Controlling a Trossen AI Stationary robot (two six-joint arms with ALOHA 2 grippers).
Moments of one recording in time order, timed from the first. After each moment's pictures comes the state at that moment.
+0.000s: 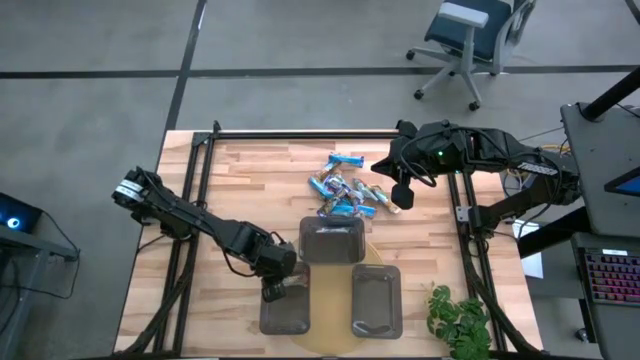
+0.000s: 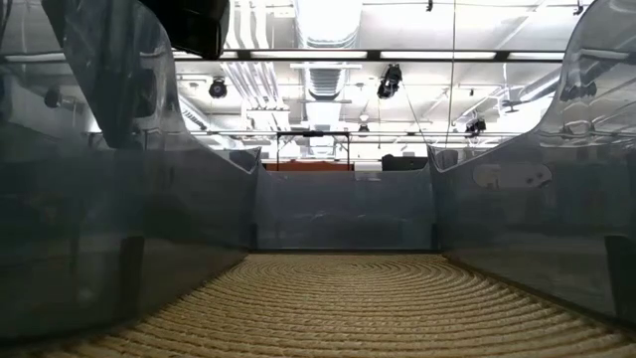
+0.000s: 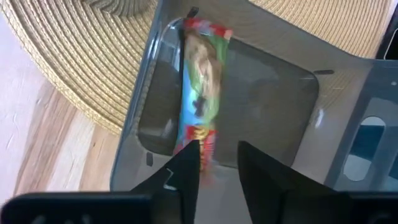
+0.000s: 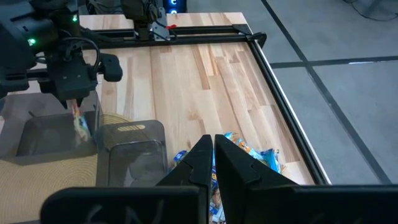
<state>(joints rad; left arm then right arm) -0.38 1.57 1.14 -0.75 0.13 -0.76 -0.04 1.29 1.62 -0.94 0.15 0.04</state>
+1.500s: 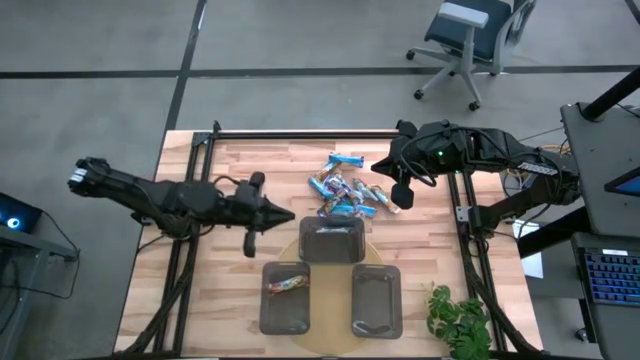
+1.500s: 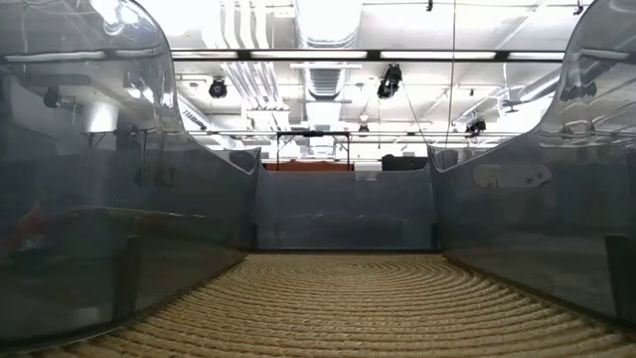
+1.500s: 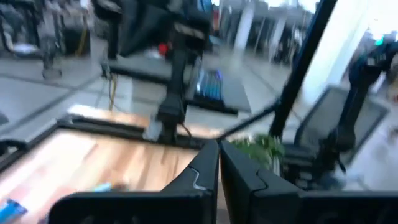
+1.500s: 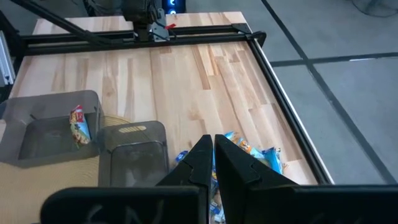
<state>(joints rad) -0.27 1.00 0.94 0.06 -0.26 -0.22 -0.04 1.29 1.62 -0.94 0.15 0.07</state>
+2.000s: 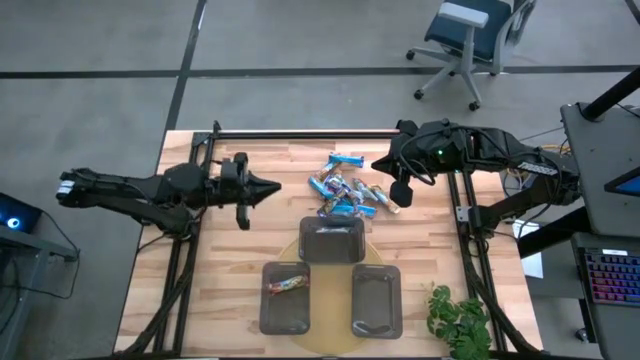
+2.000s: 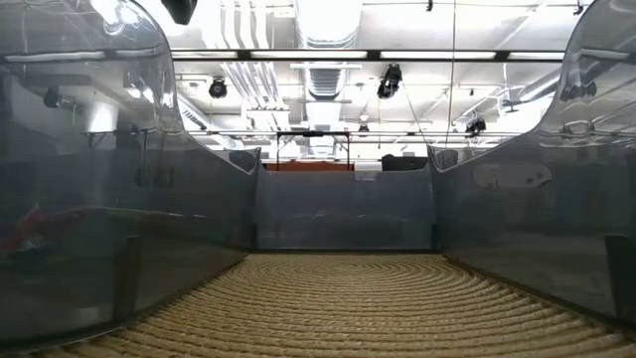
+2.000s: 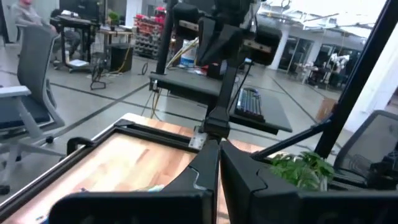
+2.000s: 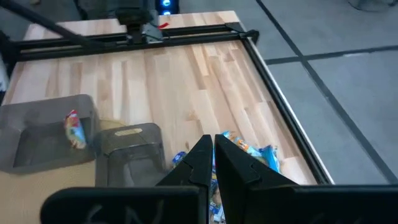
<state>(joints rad) -0.07 0.81 0.77 0.08 -0.22 -0.21 -0.06 1.29 1.62 -0.94 0.18 0.10</state>
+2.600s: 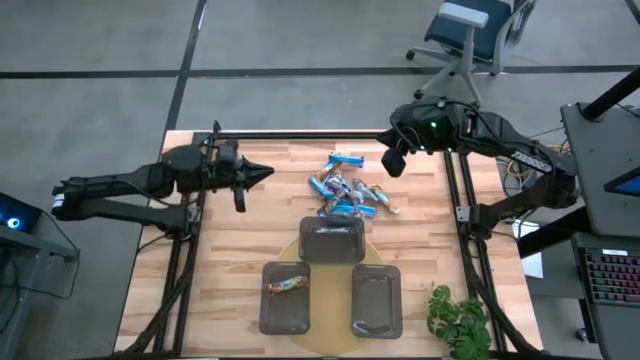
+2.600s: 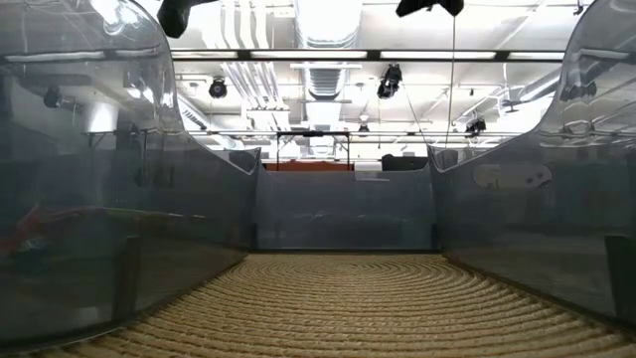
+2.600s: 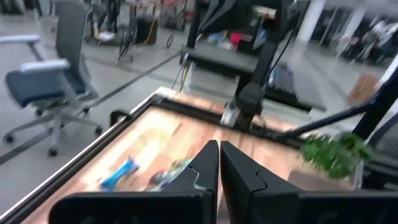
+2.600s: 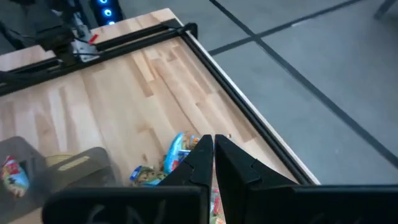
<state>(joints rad) 0.12 0.78 0.88 -0.22 -0.12 -0.20 -0.27 1.32 1.62 -0.93 0.18 0.18</state>
